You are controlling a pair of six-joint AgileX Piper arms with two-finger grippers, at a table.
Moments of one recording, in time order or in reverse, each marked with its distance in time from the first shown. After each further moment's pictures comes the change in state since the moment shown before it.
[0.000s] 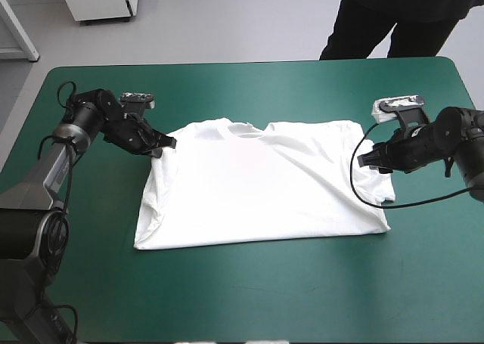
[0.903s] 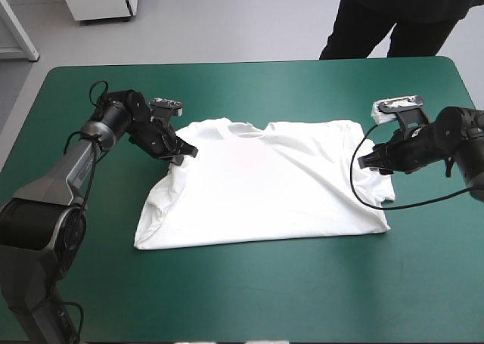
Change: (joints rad) left arm -0.110 0.062 -0.057 0.016 0.064 0.013; right arm 0.000 0.000 0.000 0.000 0.011 -0.023
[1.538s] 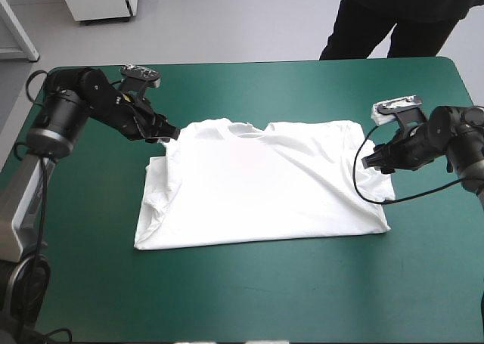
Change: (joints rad) left arm 0.000 -0.275 -0.085 0.035 0.136 -0.022; right arm 0.000 0.062 -0.004 -0.102 -0.052 0.002
